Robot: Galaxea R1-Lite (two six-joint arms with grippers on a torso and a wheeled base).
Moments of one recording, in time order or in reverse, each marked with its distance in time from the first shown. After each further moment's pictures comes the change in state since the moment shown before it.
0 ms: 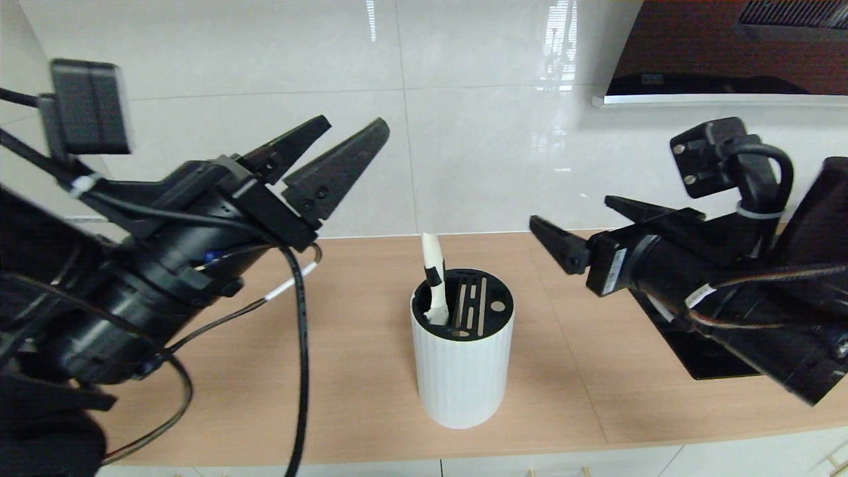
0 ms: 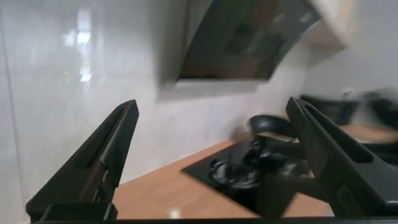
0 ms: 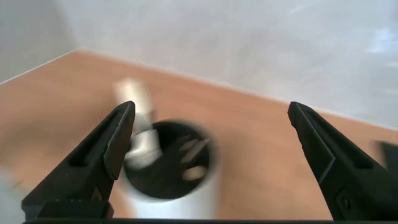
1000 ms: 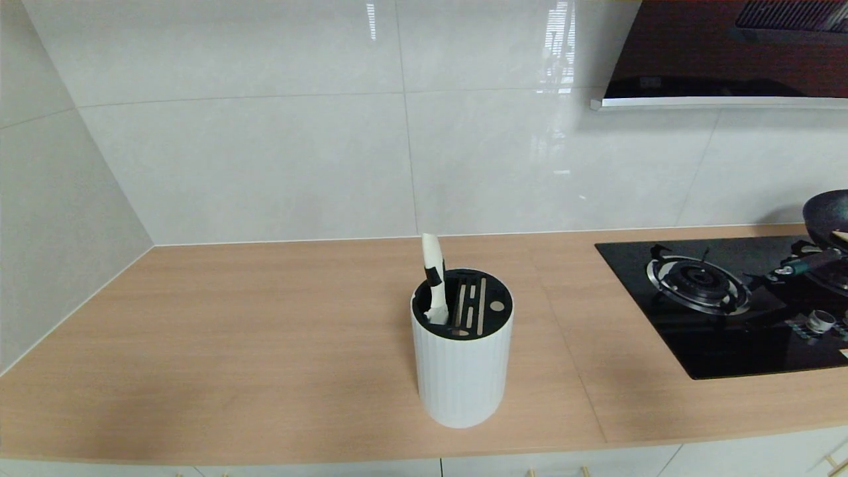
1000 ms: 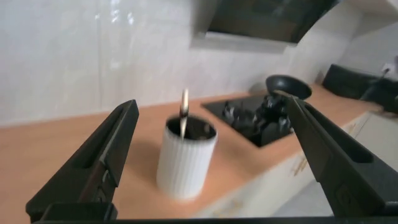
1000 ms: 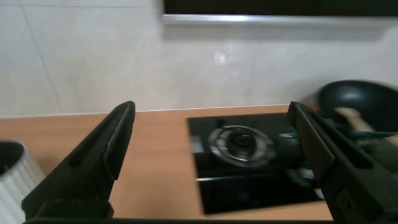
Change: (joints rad) left arm 0.257 -1.153 0.047 1.365 -0.020 -0.017; right arm -0.528 -0.899 0.337 0.421 -0.012 -0.097
